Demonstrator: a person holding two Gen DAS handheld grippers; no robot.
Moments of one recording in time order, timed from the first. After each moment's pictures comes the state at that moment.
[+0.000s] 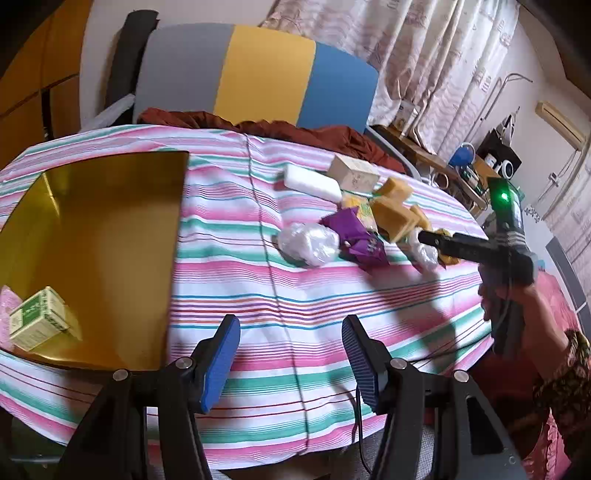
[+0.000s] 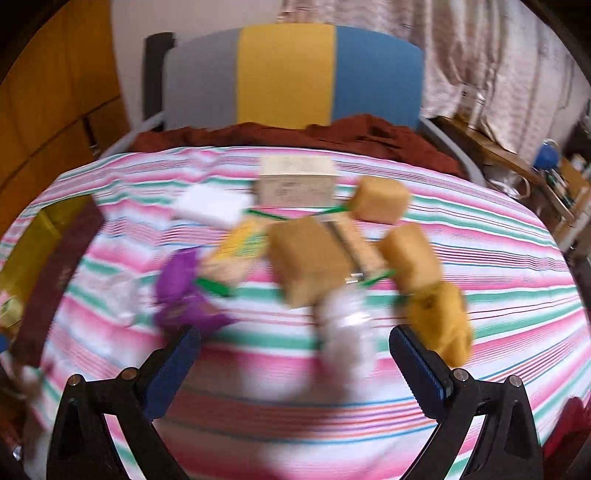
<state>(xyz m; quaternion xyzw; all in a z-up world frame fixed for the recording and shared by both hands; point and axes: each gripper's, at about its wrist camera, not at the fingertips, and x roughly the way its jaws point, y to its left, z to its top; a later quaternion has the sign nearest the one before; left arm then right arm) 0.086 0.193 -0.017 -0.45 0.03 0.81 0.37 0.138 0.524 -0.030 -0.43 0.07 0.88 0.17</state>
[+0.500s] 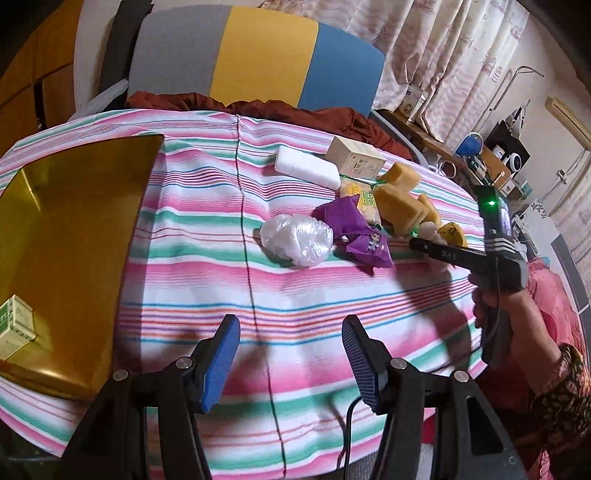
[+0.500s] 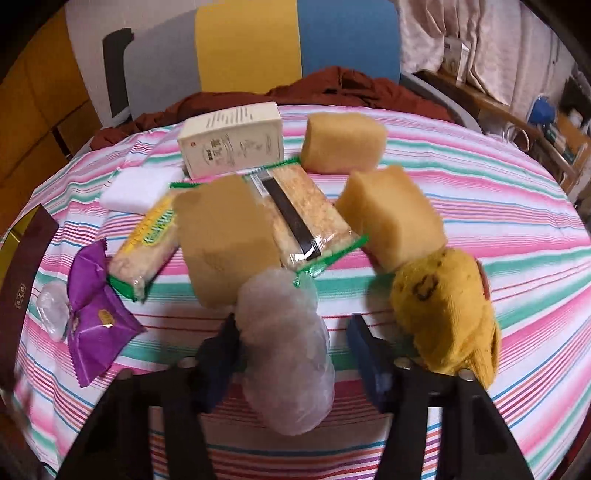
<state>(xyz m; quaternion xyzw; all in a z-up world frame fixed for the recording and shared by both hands) 0.071 0.235 -0.034 -0.47 0.04 0.80 0.36 0.120 0.579 -0.085 -0.46 0.12 0.86 0.18</state>
